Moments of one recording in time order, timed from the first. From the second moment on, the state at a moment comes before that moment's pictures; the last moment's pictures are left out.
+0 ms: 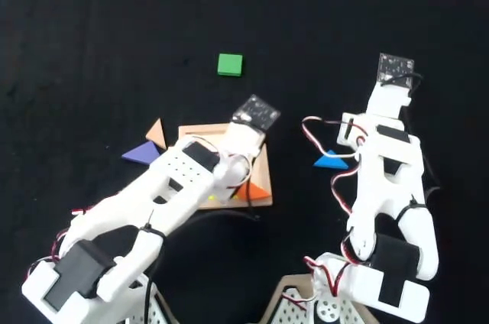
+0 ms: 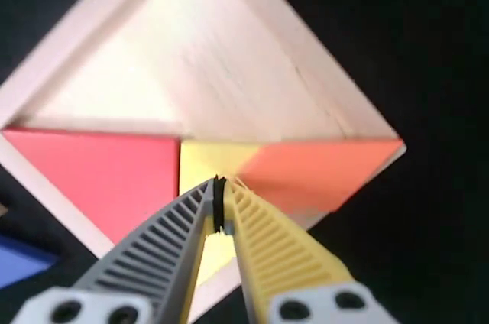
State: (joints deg) left arm 31.5 -9.7 41.4 48.6 -3.6; right arm 17.9 -9.7 45.5 32.3 3.6
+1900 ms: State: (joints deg) left arm 31.0 0.6 35.4 43.9 0.2; right arm 17.9 -9.7 45.9 32.3 3.6
